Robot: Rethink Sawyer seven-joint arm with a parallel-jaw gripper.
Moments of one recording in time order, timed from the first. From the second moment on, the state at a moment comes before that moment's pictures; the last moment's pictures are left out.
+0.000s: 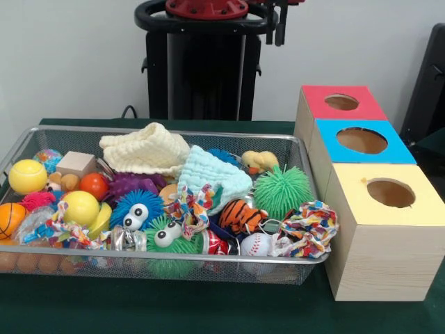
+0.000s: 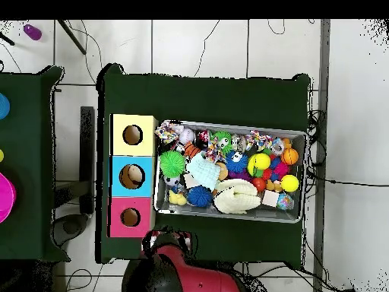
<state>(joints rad) -0.27 -1.22 0.10 2.39 0.03 0.25 1.57</state>
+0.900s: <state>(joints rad) -0.28 -1.20 0.15 2.46 -0.03 0.21 1.57</state>
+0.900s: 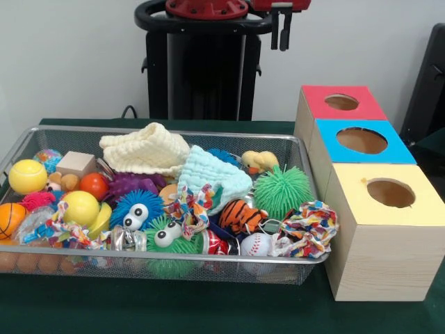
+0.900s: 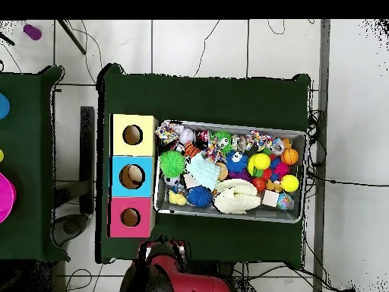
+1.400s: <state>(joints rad) -0.28 -1.20 0.15 2.46 -0.05 0.21 1.57</state>
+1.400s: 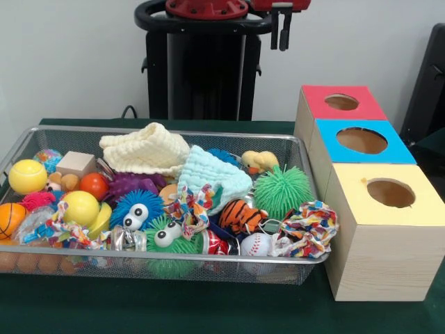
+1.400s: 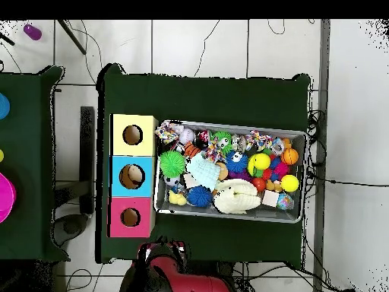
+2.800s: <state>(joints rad) -0.25 -1.21 0.16 2.46 -0.05 0.21 1.57</state>
